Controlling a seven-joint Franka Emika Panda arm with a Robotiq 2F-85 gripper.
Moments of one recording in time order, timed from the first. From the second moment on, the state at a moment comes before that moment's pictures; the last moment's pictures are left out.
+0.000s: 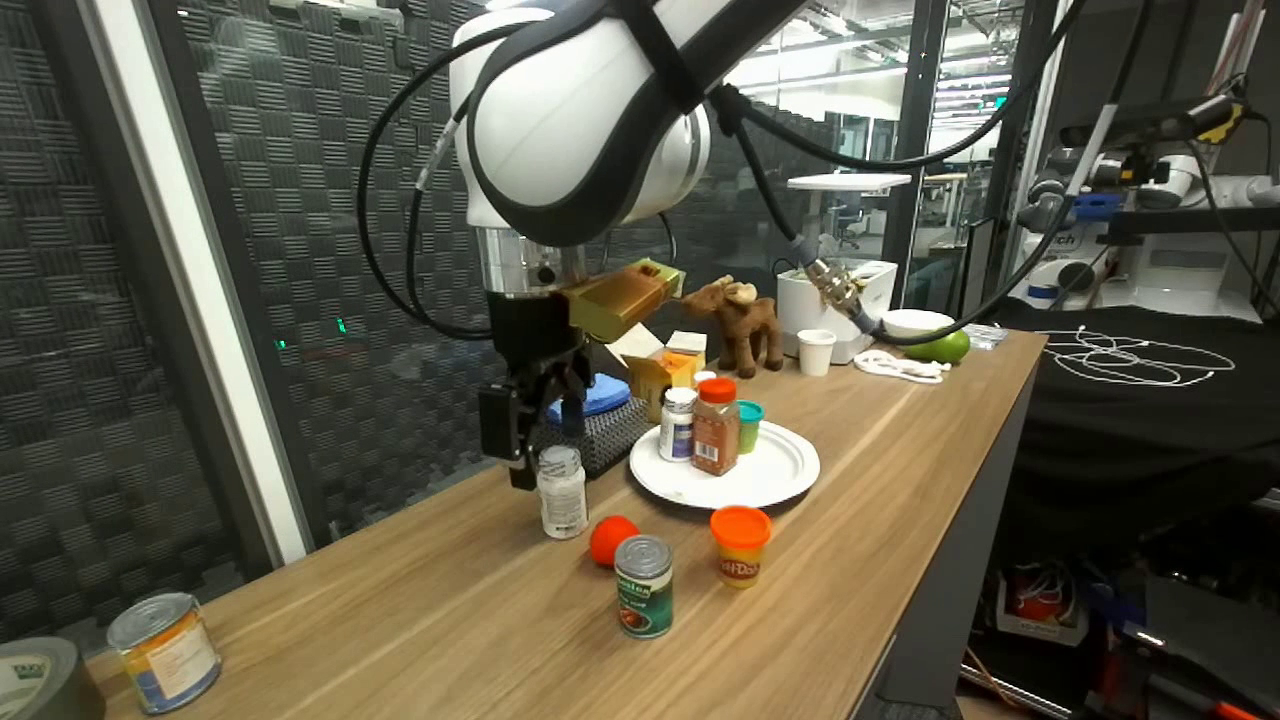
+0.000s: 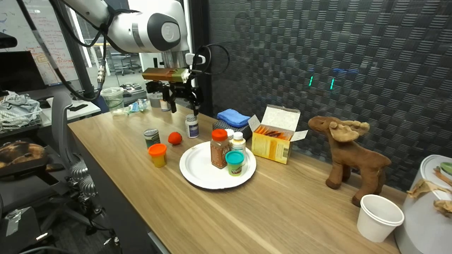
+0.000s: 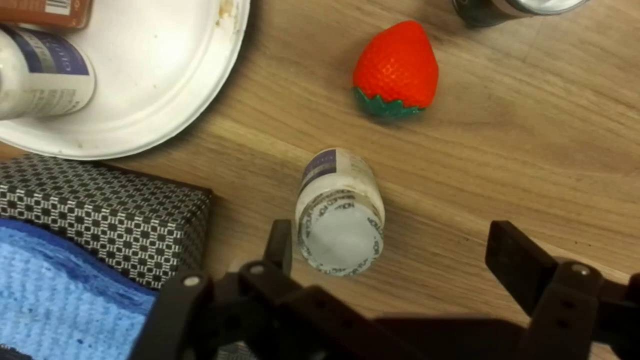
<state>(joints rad) 0.19 0.51 0.12 -1.68 -0.14 2.23 -0.03</state>
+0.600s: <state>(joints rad) 0.19 0.57 0.09 -1.63 -0.14 2.22 -0.02</state>
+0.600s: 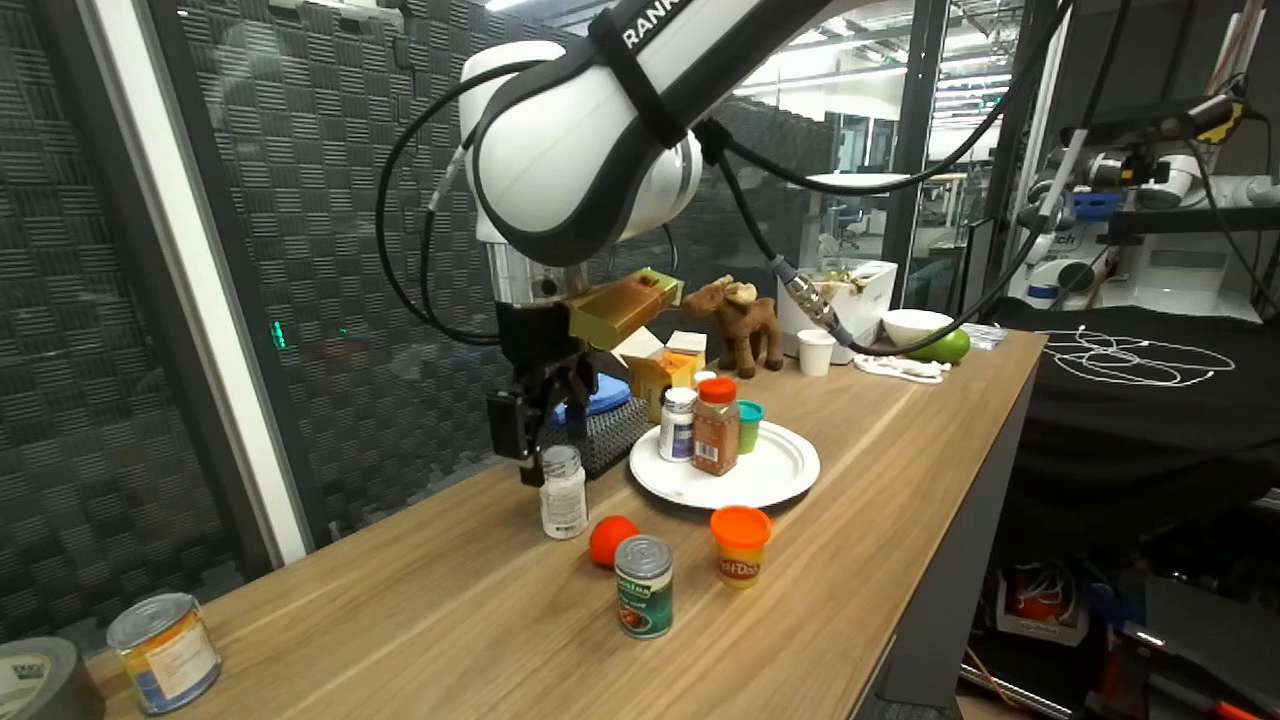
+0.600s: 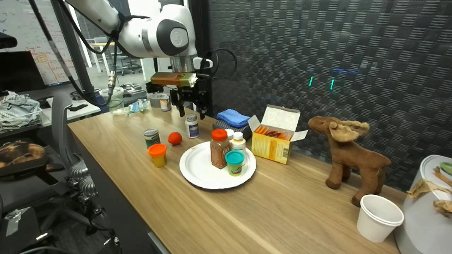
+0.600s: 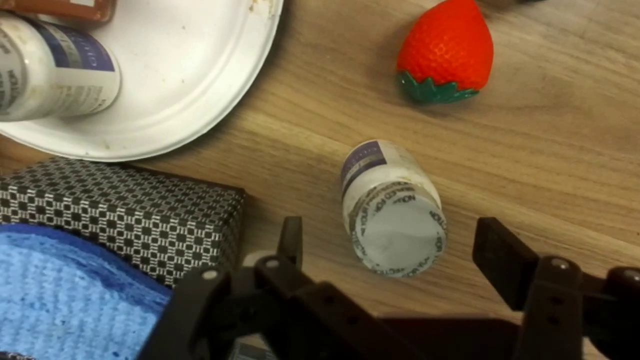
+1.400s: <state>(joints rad) 0.19 0.48 0.07 -1.61 -0.20 2.22 0.03</state>
